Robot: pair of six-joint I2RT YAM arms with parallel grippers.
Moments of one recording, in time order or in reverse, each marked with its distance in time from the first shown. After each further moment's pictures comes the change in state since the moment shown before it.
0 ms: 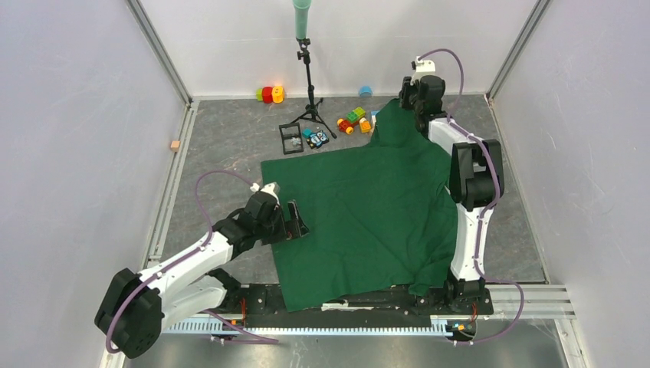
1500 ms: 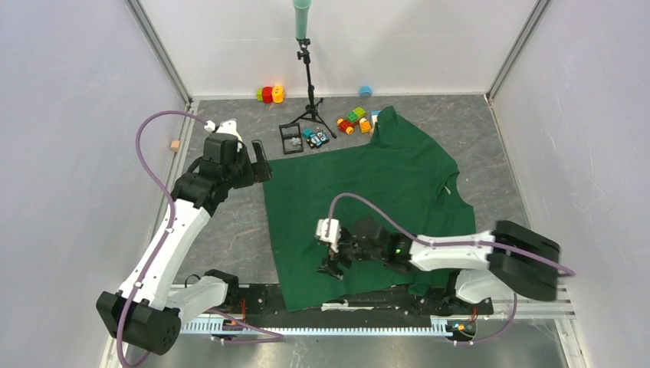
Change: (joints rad) left arm 0.304 0.067 0.639 -0.384 -0.128 0.304; right arm 1.039 -0.896 -1.142 0.094 -0.221 -0.116
